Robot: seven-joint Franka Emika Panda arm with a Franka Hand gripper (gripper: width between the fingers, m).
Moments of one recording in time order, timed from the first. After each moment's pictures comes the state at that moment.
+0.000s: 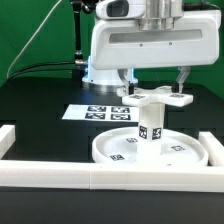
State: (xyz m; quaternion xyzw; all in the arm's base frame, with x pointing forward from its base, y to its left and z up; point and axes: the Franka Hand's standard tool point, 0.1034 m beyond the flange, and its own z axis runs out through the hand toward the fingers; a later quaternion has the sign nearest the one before) arm 0.561 0.036 0.107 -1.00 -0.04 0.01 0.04
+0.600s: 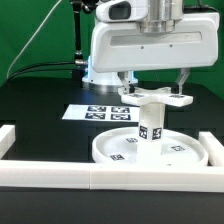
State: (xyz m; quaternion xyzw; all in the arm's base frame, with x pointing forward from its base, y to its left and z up) arm 0.561 0.037 0.106 -1.00 -0.05 0.01 0.03
